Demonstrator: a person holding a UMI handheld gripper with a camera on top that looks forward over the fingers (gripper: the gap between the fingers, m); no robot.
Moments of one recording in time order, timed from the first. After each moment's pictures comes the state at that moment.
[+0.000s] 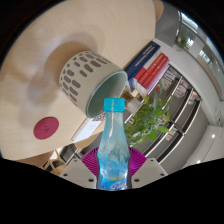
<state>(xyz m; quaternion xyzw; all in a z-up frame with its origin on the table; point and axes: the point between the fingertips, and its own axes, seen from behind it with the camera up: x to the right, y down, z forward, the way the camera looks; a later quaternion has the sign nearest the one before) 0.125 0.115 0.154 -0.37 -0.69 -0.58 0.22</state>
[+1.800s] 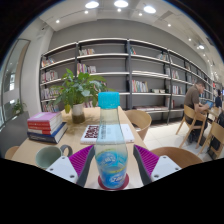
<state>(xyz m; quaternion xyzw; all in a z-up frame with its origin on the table) 0.200 0.090 0.098 -0.81 0.04 -0.01 0.59</state>
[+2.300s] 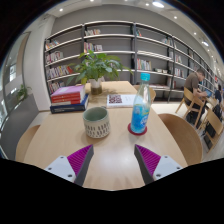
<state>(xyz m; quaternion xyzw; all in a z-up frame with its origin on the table) 0.086 -0.095 0.079 -0.88 0.03 0.00 0.47</state>
